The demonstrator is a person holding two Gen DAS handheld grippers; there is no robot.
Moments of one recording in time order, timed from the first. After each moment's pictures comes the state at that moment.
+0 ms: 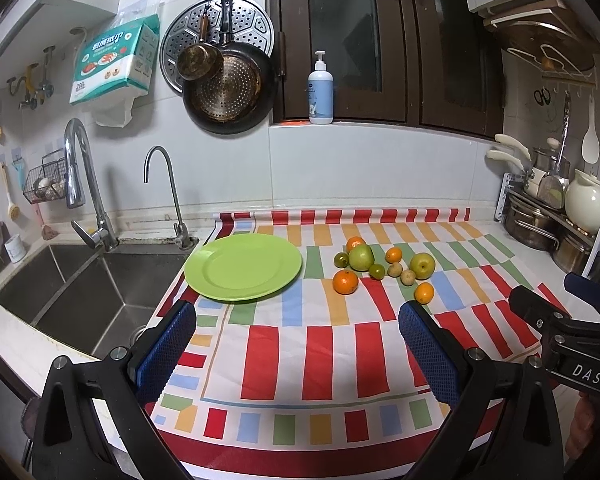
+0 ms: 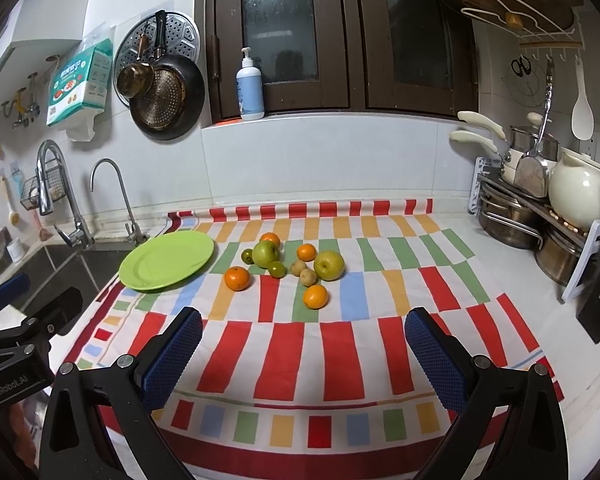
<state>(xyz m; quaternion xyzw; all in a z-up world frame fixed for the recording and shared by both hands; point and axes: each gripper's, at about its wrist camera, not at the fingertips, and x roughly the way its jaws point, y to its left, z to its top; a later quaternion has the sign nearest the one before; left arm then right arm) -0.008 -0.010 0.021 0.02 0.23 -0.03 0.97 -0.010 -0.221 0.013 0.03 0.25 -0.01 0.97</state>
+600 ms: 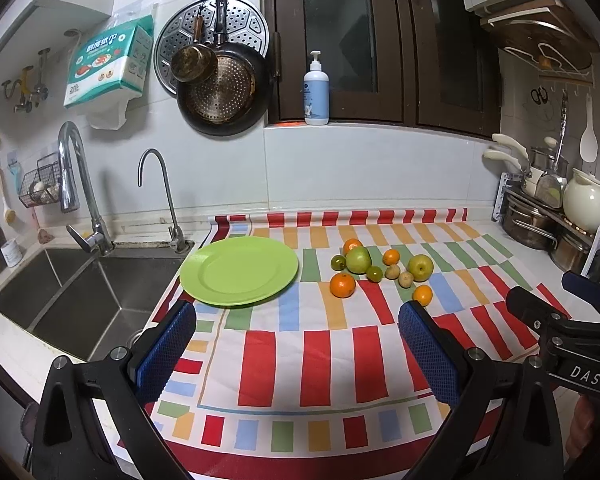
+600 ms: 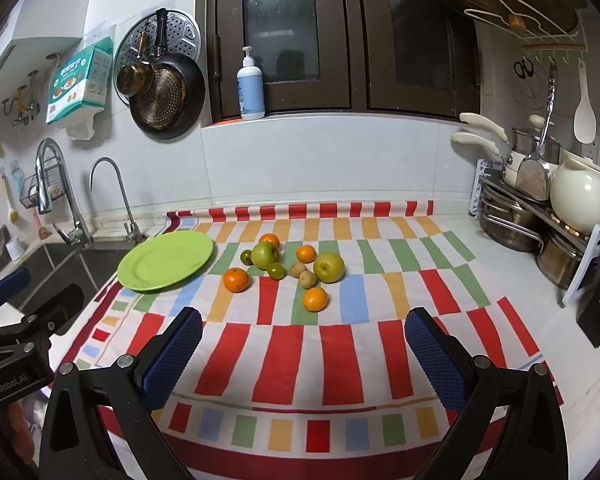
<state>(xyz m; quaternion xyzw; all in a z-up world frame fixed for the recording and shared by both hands) 0.002 -0.013 0.023 0.02 0.23 -0.03 0.97 -0.006 -0.221 0.014 0.02 0.25 -0.01 0.97</state>
